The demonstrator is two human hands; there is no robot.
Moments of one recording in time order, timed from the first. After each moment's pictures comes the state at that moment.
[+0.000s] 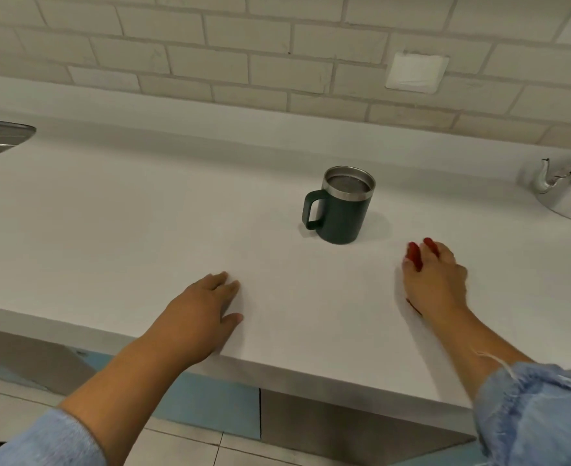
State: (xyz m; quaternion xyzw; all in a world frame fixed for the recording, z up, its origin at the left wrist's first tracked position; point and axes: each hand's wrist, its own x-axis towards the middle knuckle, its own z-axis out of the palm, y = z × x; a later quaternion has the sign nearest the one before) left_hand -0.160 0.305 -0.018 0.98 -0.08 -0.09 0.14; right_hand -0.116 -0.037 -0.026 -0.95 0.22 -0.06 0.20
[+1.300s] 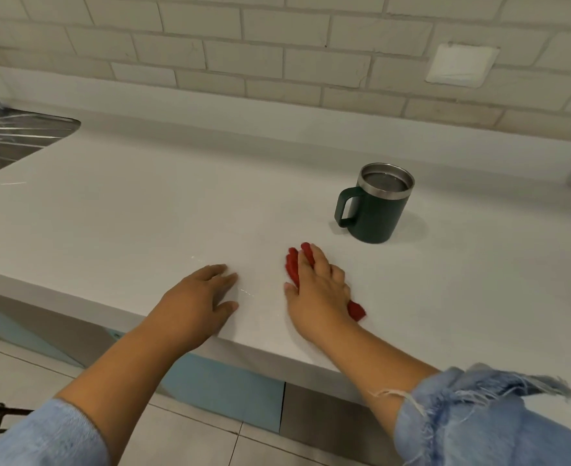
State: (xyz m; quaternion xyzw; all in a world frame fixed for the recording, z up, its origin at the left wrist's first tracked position) left_hand -0.165 0.354 -0.021 0.98 -0.05 -0.05 0.18; right_hand -0.138 0.160 -0.031 -0.98 -0.02 0.05 0.21
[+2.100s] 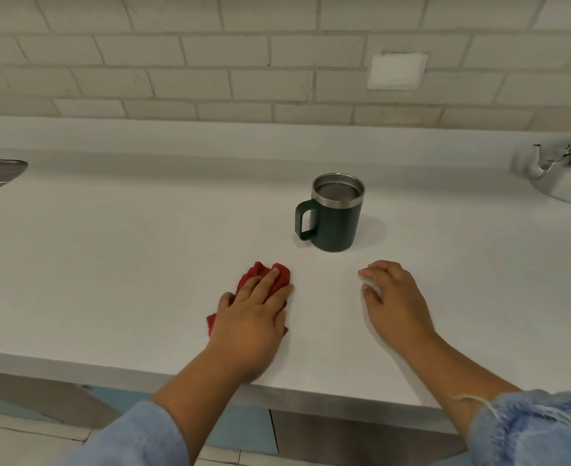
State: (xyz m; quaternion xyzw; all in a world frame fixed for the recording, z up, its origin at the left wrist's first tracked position) left_hand -0.135 0.249 -0.051 0.98 -0.18 0.01 0.10; right_hand -0.137 0.009 -0.044 -0.95 0.05 -0.12 0.27
